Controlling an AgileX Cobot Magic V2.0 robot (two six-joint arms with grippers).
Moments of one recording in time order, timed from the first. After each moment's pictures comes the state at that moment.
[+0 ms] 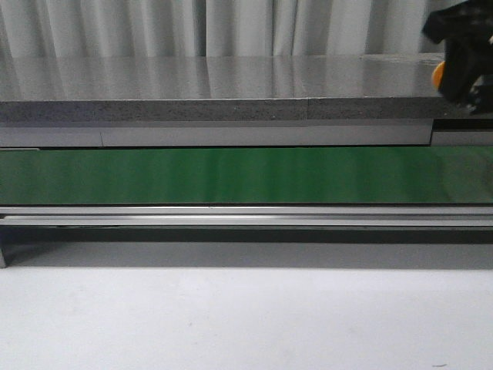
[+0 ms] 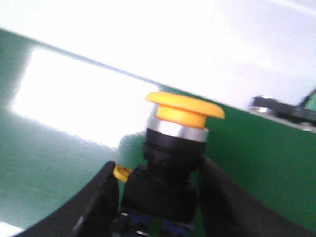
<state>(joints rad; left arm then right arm) 0.01 0.33 -0.21 -0.41 0.10 0.36 0.09 1.57 -1.27 0.04 0.78 -0.15</state>
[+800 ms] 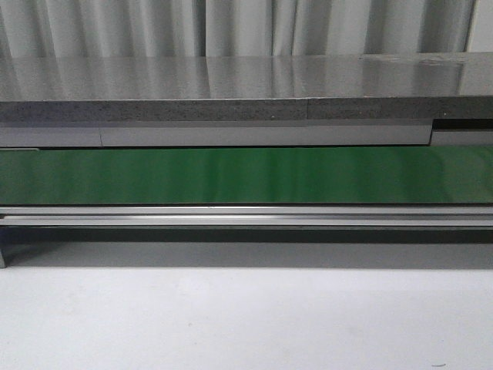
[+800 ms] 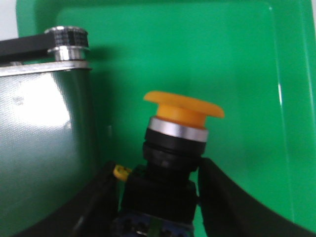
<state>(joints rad) 0.01 0.33 -0.21 -0.41 0.10 0.36 -0.39 1.79 -1.39 -0.09 0.82 -0.15</state>
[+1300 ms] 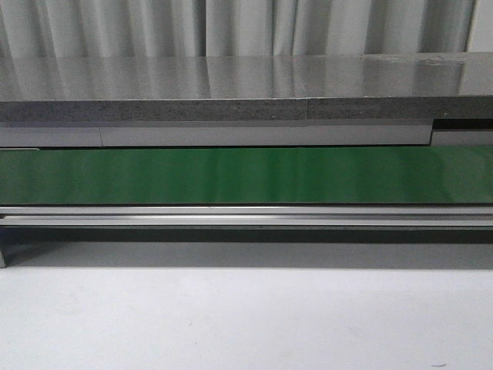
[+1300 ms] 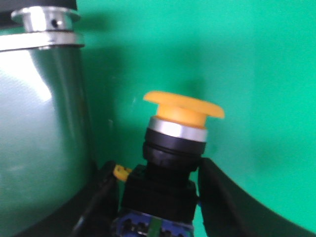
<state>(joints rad) 0.01 0.33 -0.21 -0.41 0.10 0.36 -0.39 1.90 -1.39 -0.09 0.81 -0.15</state>
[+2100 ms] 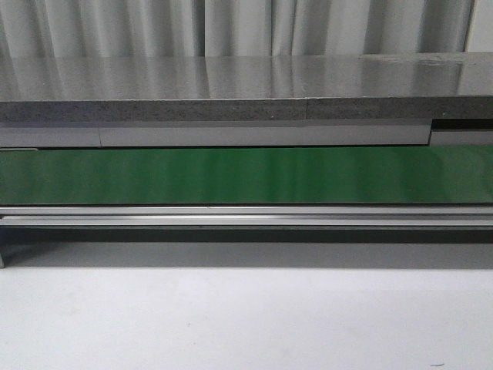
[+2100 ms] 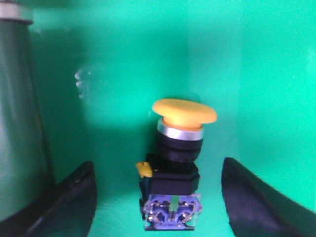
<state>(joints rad) 0.01 0.33 -0.21 -0.41 0.10 0.36 -0.40 1.94 -1.40 -0.15 0.81 -0.15</state>
